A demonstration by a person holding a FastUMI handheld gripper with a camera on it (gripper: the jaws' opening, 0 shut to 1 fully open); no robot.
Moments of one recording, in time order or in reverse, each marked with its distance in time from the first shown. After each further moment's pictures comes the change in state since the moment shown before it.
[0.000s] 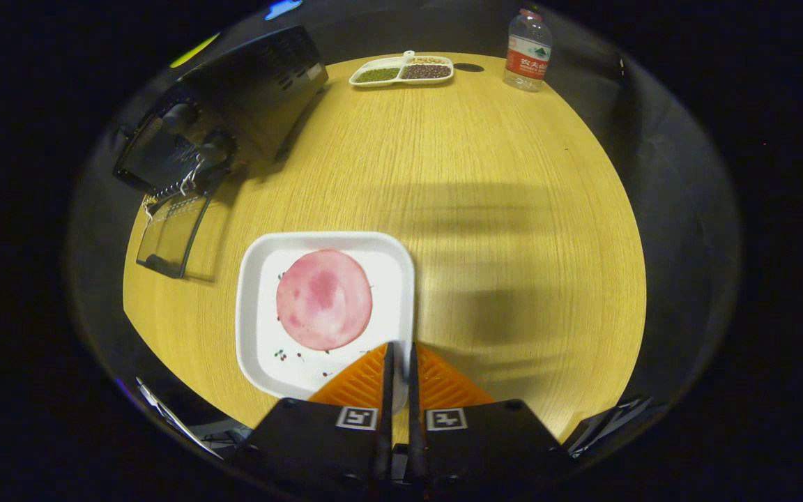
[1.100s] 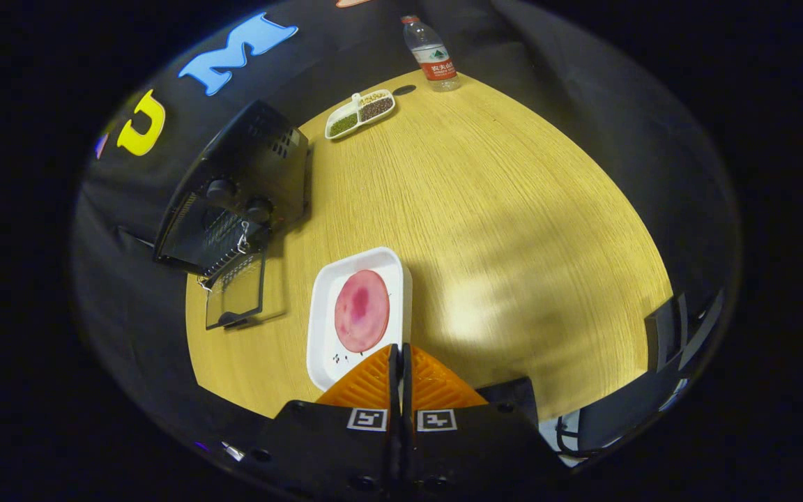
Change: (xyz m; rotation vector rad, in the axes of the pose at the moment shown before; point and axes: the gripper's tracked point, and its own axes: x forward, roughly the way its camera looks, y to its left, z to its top) arm -0.070 0.046 -0.043 0.373 -0.195 0.176
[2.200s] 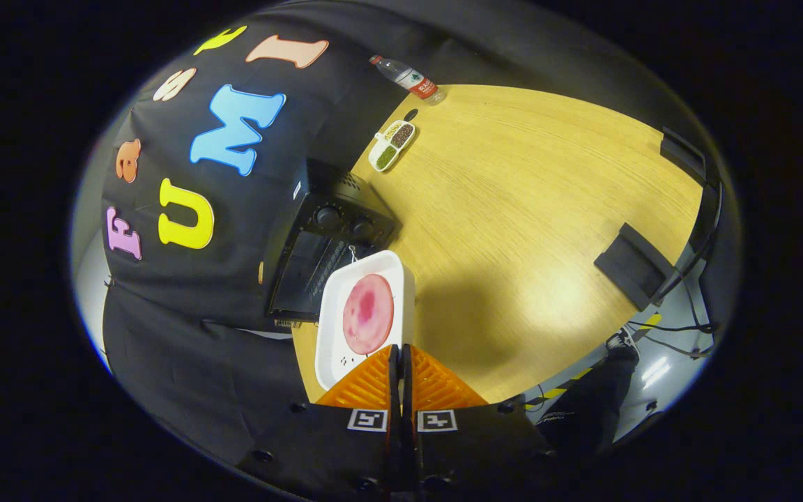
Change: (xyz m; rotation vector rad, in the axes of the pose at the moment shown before) arm -0.047 0.140 -0.058 0.366 -0.169 0.310
